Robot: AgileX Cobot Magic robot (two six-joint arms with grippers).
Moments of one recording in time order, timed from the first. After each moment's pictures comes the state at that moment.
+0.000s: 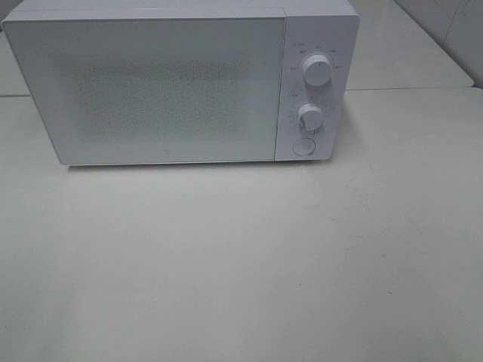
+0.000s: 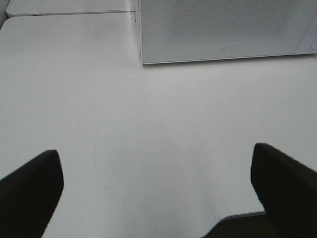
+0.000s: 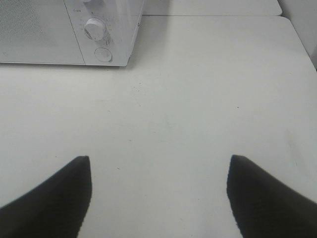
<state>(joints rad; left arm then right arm) 0.00 0.00 -0.52 -0.13 1.08 0.13 0.11 -0.01 -0.50 -0.01 1.02 0.05</state>
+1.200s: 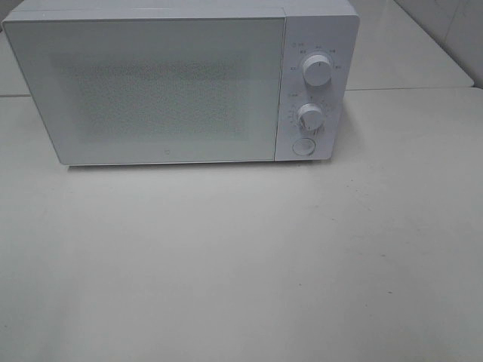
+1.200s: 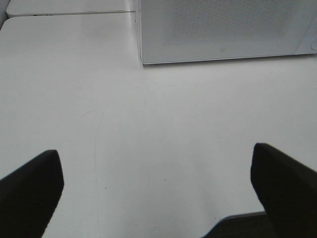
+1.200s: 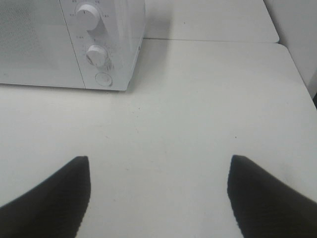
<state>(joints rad) 0.00 0.00 -0.52 -0.13 1.08 0.13 0.11 0.10 -0.52 -0.01 0.89 0.02</state>
